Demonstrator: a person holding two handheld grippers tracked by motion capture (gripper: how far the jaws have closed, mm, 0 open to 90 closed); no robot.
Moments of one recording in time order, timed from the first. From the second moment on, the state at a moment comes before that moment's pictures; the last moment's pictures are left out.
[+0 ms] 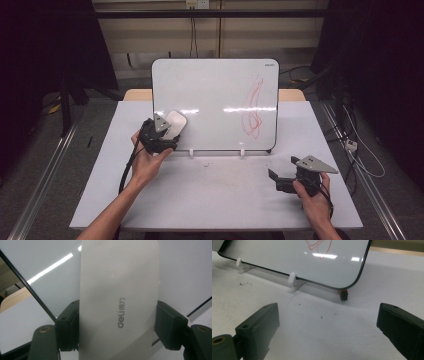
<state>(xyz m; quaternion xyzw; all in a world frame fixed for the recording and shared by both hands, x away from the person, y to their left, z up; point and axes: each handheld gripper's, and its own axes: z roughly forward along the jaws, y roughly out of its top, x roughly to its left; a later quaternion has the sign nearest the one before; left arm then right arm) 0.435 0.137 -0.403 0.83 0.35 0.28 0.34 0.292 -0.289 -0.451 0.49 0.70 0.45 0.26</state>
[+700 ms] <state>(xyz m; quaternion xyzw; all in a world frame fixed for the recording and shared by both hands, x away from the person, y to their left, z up) 0.425 0.146 -0.389 0.80 0.37 0.26 0.40 0.287 -0.290 -0.450 0.48 0.71 0.45 0.26</state>
